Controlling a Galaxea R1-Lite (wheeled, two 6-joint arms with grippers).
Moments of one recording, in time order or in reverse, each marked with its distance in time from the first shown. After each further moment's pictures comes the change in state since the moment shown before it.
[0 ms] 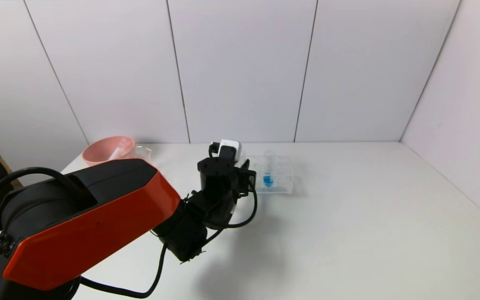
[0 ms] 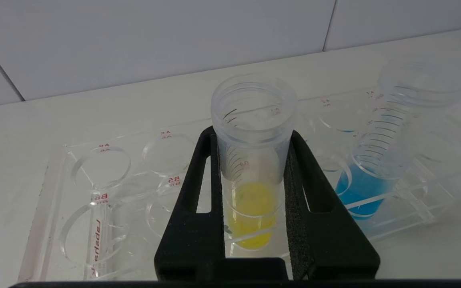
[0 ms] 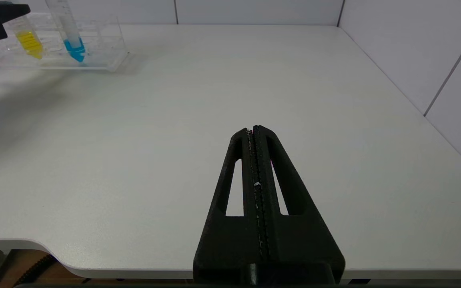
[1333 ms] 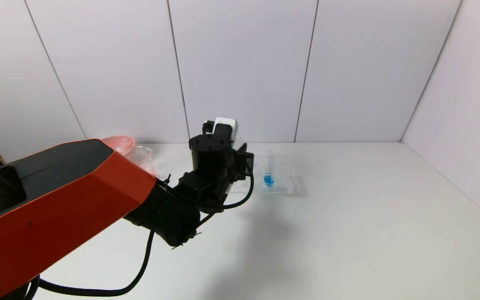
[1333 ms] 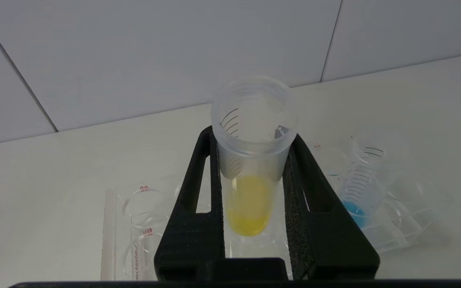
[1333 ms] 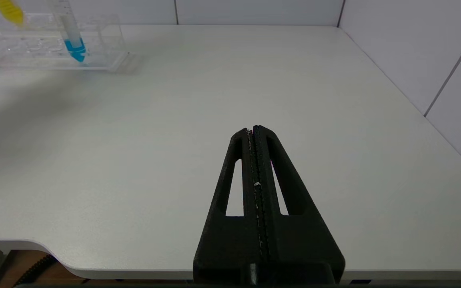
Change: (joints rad) left arm -0.010 -0.138 -0.029 0.155 -0.015 0.007; right arm 0.000 0.000 0.000 0.000 0.000 0.000
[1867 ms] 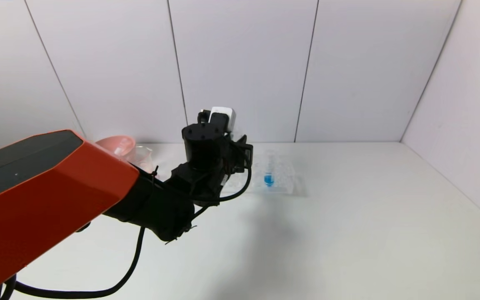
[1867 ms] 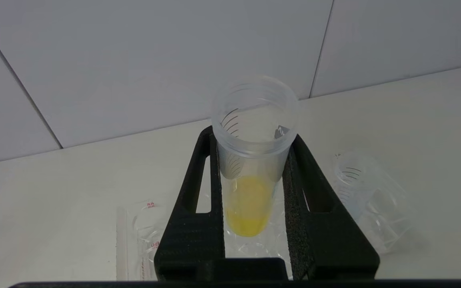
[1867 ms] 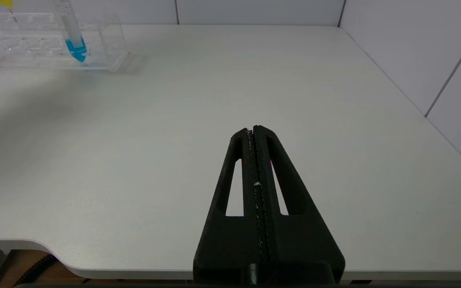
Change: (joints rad) left arm -0.001 -0.074 0.000 0.052 -0.029 -0.001; right arm 0.000 0.000 0.000 0.000 0.000 0.000
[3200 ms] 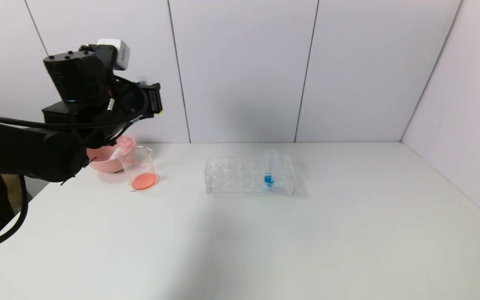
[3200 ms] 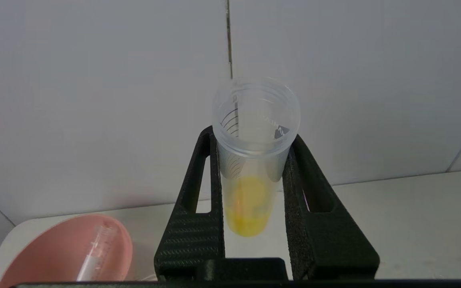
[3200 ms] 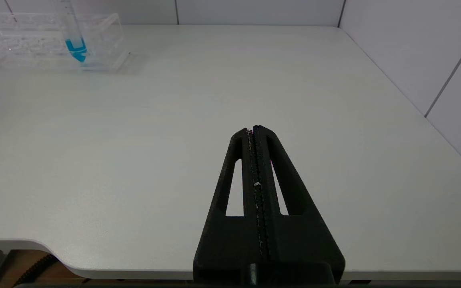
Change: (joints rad) left arm 0.436 -0.296 -0.019 0.228 -0.217 0.052; right arm 0.000 0.000 0.000 0.000 0.000 0.000
